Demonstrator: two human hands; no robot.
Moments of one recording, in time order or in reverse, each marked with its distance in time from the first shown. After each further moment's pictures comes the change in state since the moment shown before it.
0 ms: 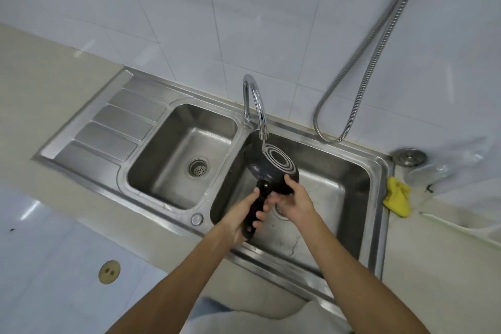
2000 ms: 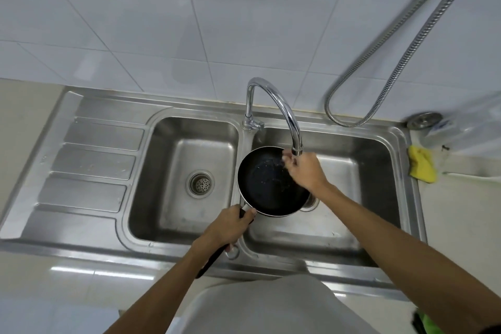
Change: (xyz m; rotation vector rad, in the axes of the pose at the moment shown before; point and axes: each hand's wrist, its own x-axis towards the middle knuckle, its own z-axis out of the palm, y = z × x) left_hand 0.031 0.133 -0.125 1.691 0.154 0.132; right_hand 0.081 -0.011 0.073 -1.741 0.301 -0.813
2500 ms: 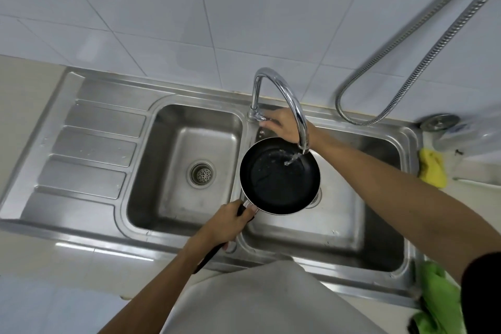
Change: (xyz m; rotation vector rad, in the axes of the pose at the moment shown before) left_hand -0.004 -0.004 0.003 -0.063 0.043 0.051; right_hand 0.102 -0.043 -0.018 -0.011 -0.346 -0.454
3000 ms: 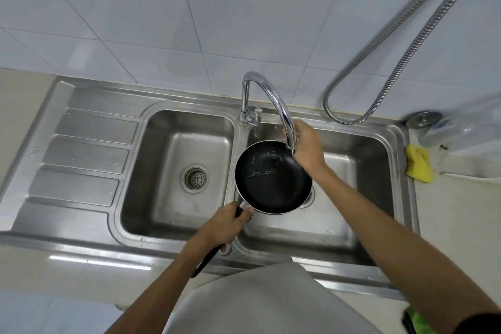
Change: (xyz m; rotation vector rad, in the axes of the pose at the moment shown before) left_hand 0.001 0.010 0.002 0.009 -0.044 -0.018; right_hand -0.075 -0.006 0.019 0.135 0.555 0.382
